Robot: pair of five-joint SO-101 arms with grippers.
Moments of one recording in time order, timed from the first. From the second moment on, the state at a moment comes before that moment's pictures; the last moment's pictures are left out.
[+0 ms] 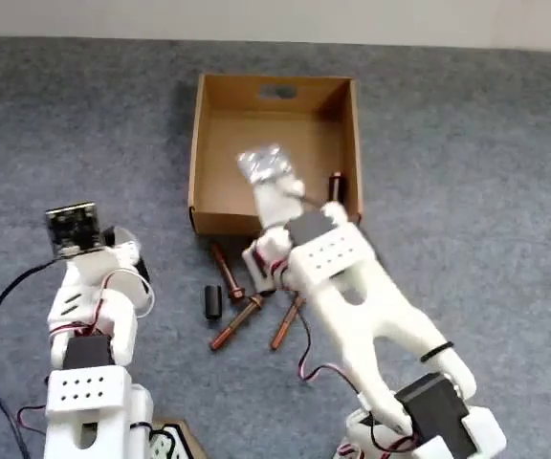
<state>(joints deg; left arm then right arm) -14.0 -72.0 87.4 23.1 8.8 -36.4 -12.0 28.1 62.6 -3.4</state>
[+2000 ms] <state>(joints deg) -23.0 -72.0 88.7 12.3 20.0 -49.9 -0.6 27.4 51.3 -10.9</state>
